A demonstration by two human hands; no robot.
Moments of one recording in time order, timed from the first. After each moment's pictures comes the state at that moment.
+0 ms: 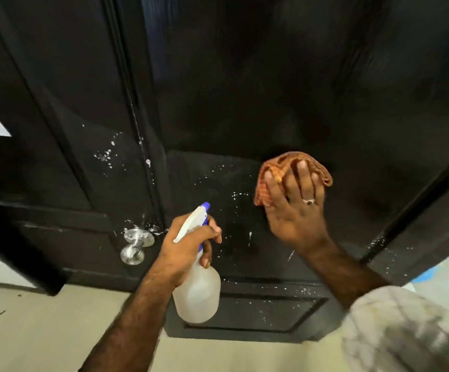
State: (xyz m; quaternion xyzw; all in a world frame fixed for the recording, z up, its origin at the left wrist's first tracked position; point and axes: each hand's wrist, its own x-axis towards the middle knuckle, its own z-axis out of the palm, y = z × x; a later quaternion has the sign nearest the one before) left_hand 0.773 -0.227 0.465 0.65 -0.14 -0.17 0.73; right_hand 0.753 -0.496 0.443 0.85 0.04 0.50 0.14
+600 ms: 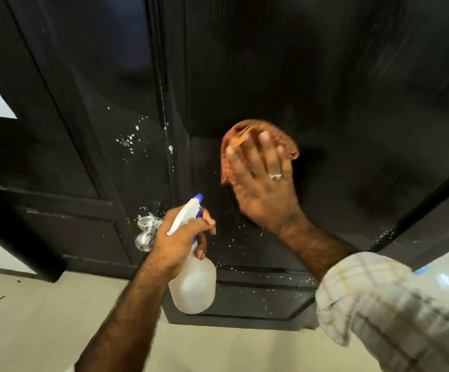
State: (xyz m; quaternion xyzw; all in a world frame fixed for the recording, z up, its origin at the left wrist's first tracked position) left_hand 0.782 -0.184 0.456 0.65 -0.11 -0.16 0.74; right_hand 0.795 -0.409 0.473 0.85 0.10 0.50 0.16
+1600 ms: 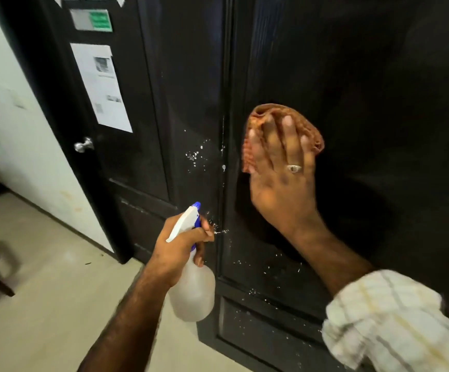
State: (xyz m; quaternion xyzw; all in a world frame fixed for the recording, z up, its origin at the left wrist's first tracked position) left_hand 0.742 -0.139 0.468 0.71 0.10 0.00 0.70; right_hand 0.804 -0.360 0.546 0.86 0.14 0.48 0.07
